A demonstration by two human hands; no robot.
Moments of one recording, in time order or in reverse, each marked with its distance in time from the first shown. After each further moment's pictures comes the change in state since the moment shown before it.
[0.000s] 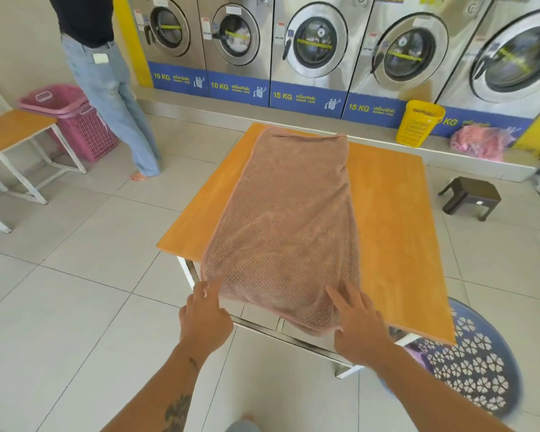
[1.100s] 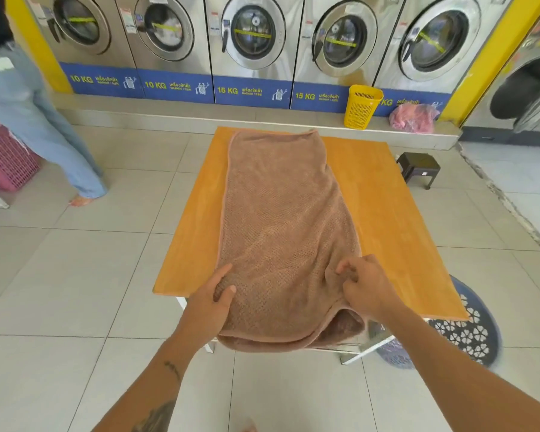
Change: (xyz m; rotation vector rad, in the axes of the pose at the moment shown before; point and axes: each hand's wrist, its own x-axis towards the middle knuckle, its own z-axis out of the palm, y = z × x) left_hand 0.102 -0.022 -0.072 -0.554 -0.338 0.238; right_hand 0.044 -0.070 -0.062 0.561 0.331 0.257
